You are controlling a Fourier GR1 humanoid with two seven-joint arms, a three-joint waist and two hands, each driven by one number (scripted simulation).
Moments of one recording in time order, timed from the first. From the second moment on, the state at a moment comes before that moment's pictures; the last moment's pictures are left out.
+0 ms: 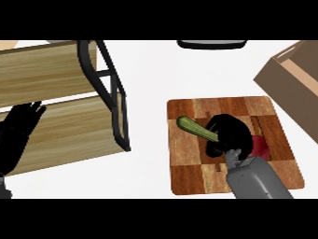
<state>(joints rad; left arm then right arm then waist) -0.01 0.36 0.08 -1.64 0.35 0.02 0.23 -0.31 -0.14 0.38 -1.46 0.75 0.21 0.98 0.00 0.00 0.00</state>
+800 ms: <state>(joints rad) -0.02 0.31 0.10 -1.64 0.29 -0.01 0.24 -0.39 -0.30 0.31 -1.35 0.76 0.35 0.56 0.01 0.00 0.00</state>
